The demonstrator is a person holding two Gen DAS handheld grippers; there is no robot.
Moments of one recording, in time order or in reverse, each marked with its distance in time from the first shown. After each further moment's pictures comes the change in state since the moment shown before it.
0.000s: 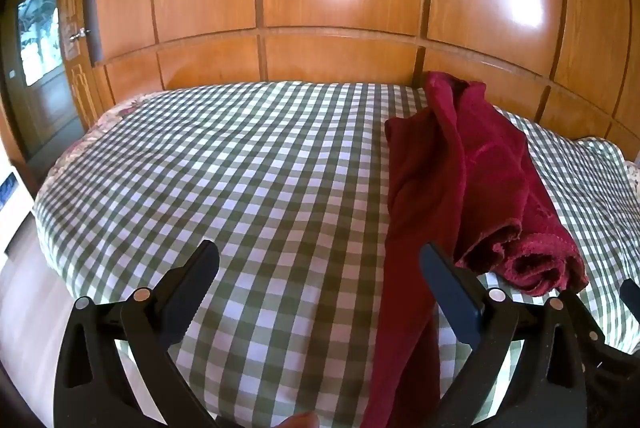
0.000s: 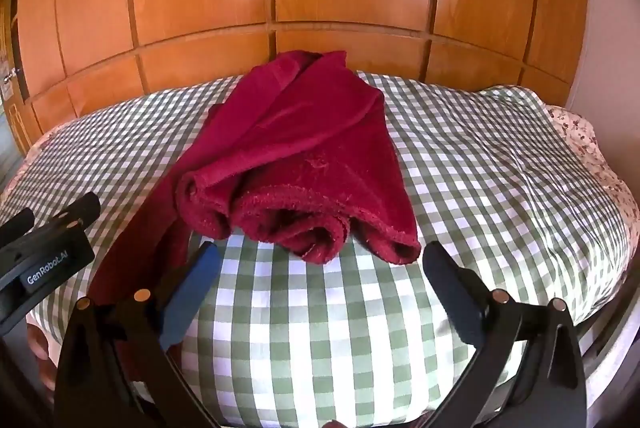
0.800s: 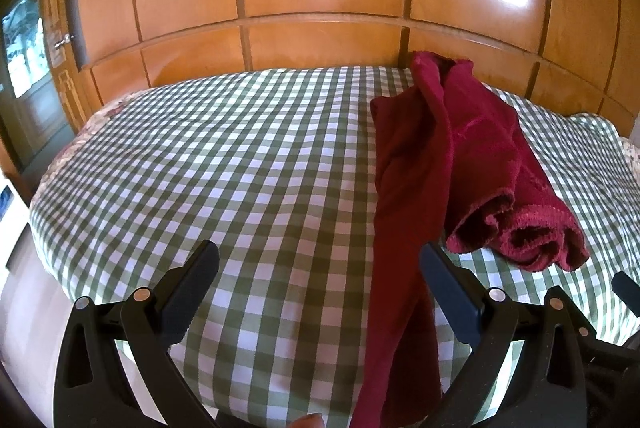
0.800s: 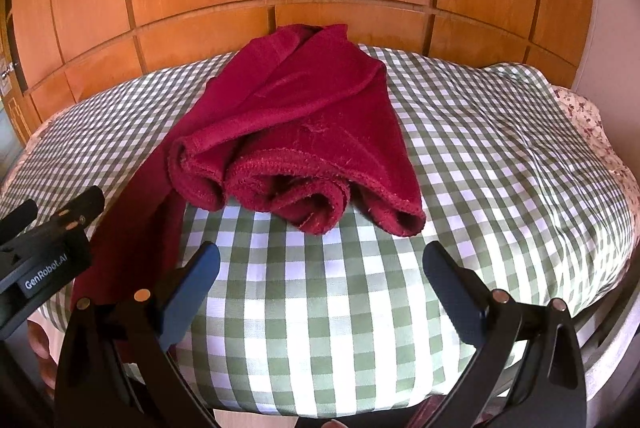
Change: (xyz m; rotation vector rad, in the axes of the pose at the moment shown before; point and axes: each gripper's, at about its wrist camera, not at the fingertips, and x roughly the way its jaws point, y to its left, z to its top) left arm 0.006 -0.013 -0.011 0.058 0.043 -0.017; right arm 0.013 0.000 -0.016 0.001 0.071 0.015
